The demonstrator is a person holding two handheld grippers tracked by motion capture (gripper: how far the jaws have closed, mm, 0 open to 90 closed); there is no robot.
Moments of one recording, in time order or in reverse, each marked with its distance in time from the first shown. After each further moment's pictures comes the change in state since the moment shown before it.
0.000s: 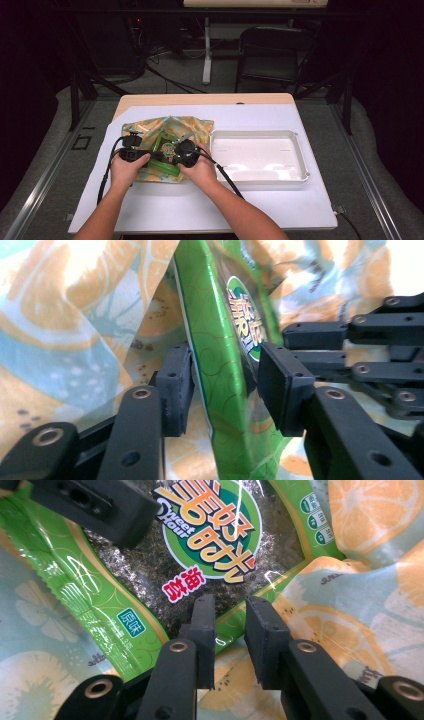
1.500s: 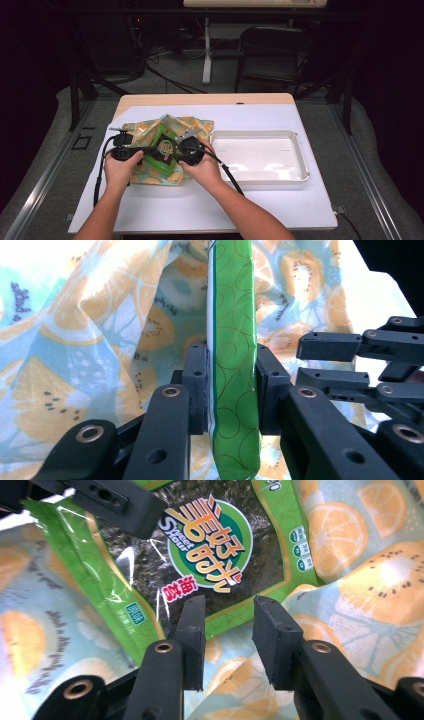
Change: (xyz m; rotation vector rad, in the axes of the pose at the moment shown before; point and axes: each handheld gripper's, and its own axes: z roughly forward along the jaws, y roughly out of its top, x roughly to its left) left arm -0.004 -0.003 -0.027 -0.123 -0.033 -0.061; right arm 0.000 0.007 -0.037 -0.103 0.052 -0.017
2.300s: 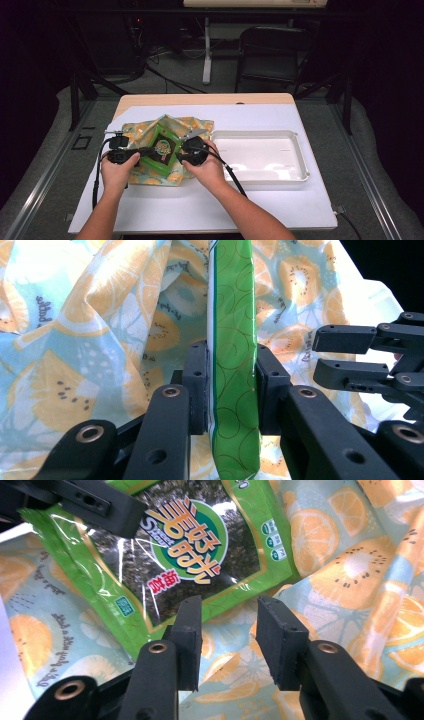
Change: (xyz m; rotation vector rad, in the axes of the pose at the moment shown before) left arm 0.005 -0.007 -0.009 -0.041 -0.004 0.010; right arm -0.003 -0.003 -0.011 -0.033 -0.026 0.014
